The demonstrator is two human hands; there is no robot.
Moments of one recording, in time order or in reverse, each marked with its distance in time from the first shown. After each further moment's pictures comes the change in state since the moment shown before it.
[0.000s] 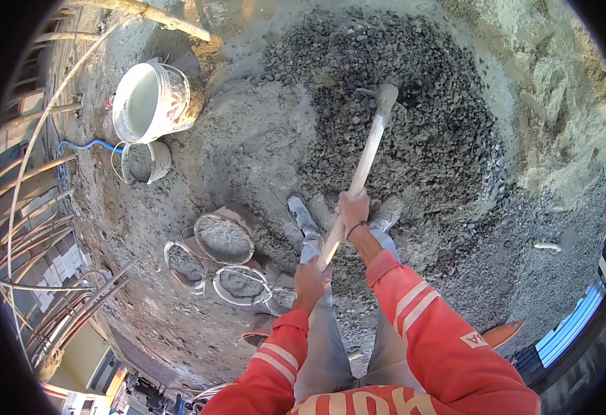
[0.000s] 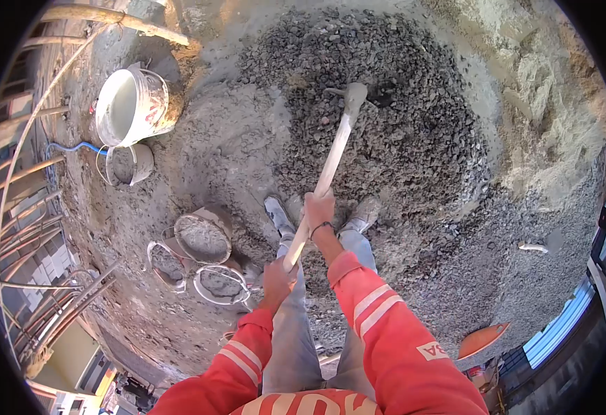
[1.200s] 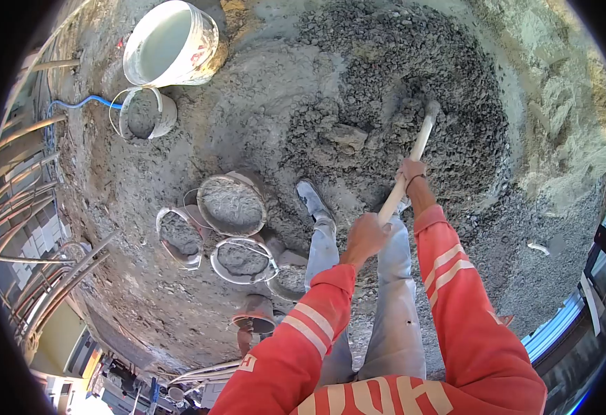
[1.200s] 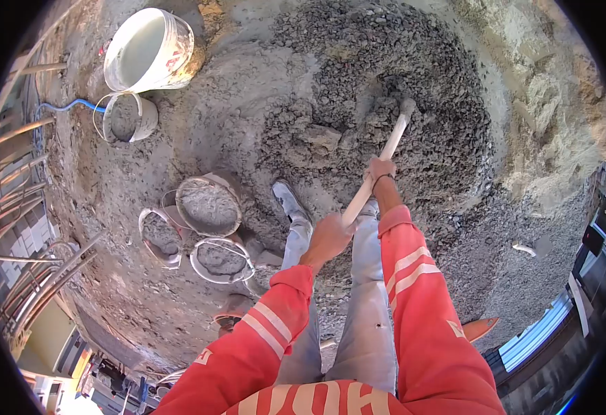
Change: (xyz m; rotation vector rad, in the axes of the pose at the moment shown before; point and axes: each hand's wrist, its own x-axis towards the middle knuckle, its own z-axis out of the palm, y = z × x) left_hand 0.024 0.023 -0.015 -0.334 -0.293 0.100; right_hand 0.071 0.012 -0.036 -0.267 0.187 0.160
